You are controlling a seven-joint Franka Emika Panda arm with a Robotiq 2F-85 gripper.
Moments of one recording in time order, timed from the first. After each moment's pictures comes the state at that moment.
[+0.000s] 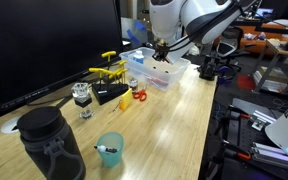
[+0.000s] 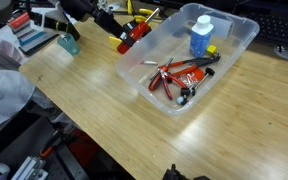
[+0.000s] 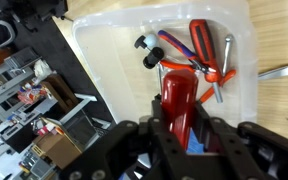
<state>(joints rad) 0.18 0.14 0.06 -2.20 -0.98 2.15 1.16</state>
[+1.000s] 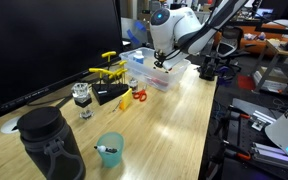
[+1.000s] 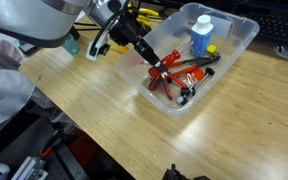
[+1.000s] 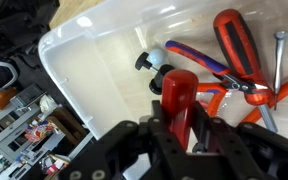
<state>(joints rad) 0.07 0.33 -0.02 -2.12 -0.99 2.30 1.23</state>
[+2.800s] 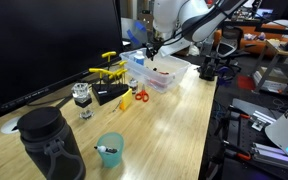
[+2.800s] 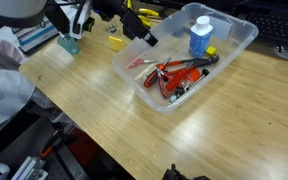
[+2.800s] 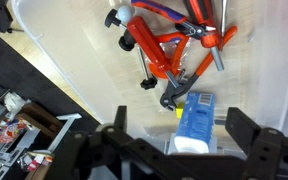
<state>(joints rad) 0.11 0.19 -0.04 -2.16 -0.93 2.44 1.24</state>
